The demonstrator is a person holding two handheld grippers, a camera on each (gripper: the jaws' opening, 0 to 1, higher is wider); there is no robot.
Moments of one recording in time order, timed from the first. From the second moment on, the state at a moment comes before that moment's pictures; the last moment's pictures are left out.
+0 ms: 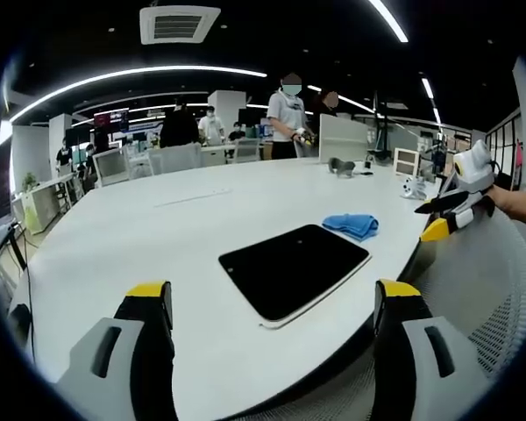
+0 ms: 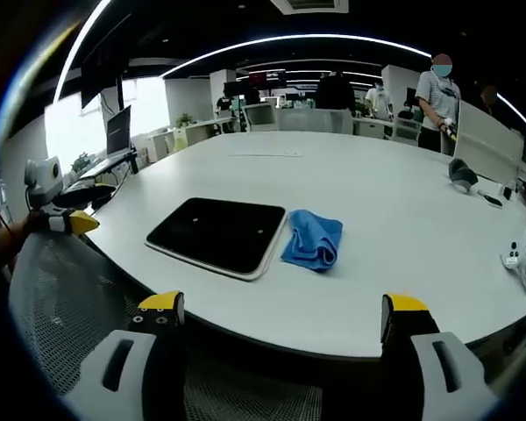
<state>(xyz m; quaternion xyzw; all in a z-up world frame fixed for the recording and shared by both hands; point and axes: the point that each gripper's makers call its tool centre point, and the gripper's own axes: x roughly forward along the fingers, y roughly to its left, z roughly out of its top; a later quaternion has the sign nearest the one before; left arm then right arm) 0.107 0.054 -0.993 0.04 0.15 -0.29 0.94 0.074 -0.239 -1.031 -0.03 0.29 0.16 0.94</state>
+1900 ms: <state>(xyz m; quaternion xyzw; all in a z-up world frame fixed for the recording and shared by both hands) 0.105 0.053 -0.996 0.03 0.16 -0.30 0.94 0.063 -0.227 -1.039 -0.02 0.32 0.19 0.93</state>
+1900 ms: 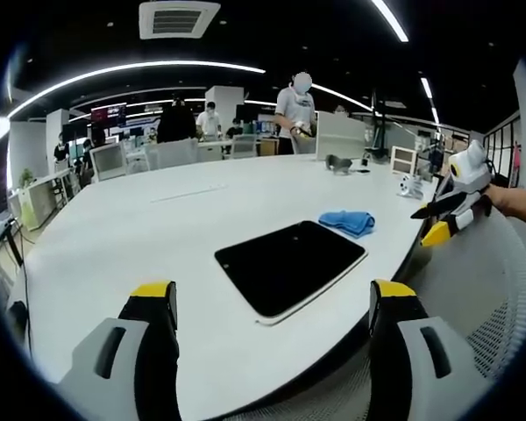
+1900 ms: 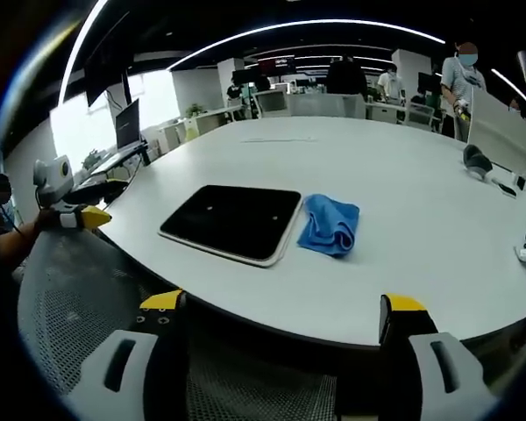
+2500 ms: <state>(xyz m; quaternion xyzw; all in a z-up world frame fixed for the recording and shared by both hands) 0.104 0.053 -0.996 0.03 0.16 -0.30 0.94 0.088 -0.221 -1.005 -0.09 0.30 0.21 0.93</state>
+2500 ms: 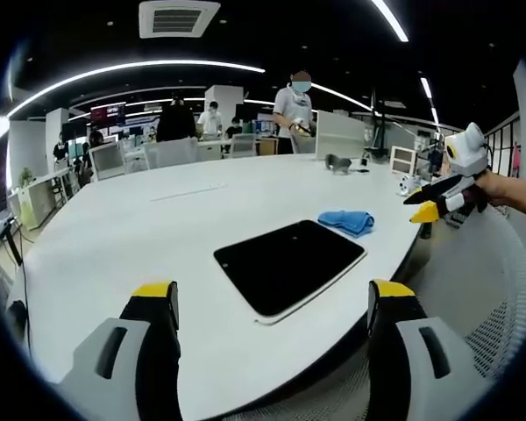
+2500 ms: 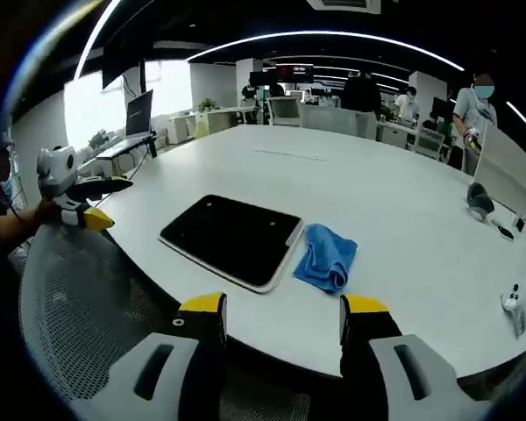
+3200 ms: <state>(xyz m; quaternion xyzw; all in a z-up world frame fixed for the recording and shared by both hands) 0.103 0.052 -0.995 0.03 0.16 -0.30 0.94 0.147 -0.226 -1.022 -0.15 0.32 0.22 0.91</state>
